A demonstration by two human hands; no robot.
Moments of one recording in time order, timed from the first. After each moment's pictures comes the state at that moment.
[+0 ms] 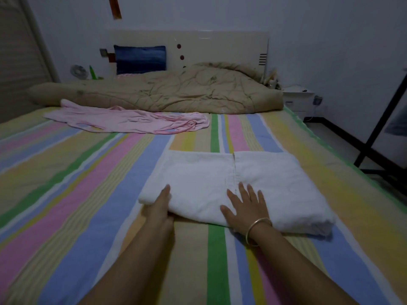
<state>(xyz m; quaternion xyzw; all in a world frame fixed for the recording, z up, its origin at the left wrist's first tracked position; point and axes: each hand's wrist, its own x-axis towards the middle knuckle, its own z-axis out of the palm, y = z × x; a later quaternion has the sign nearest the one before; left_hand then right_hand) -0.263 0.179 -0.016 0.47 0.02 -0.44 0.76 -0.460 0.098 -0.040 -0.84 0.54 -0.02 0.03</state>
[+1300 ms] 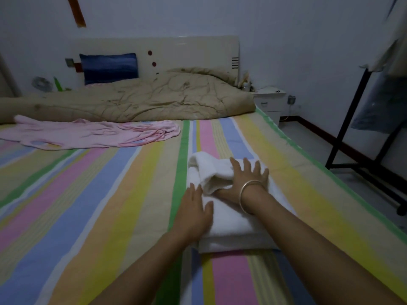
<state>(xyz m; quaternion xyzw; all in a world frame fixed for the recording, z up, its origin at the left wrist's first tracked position) -0.377 0.094 -0.019 0.72 -0.63 -0.13 0.26 -0.521 0.009 0.042 -0.77 0.63 -0.05 0.07</state>
